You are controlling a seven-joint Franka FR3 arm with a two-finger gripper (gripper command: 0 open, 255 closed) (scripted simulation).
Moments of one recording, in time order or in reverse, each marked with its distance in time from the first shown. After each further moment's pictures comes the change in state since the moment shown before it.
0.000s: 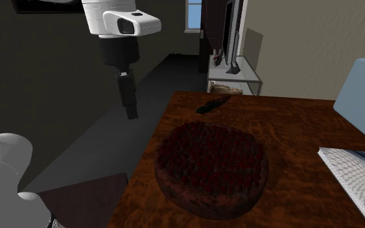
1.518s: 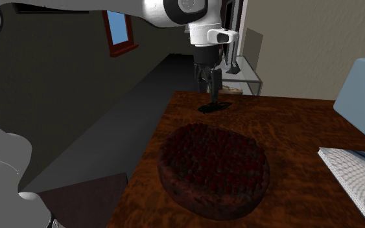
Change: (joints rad) arm 0.024 0.755 0.175 0.560 -0.118 0.219 0.218
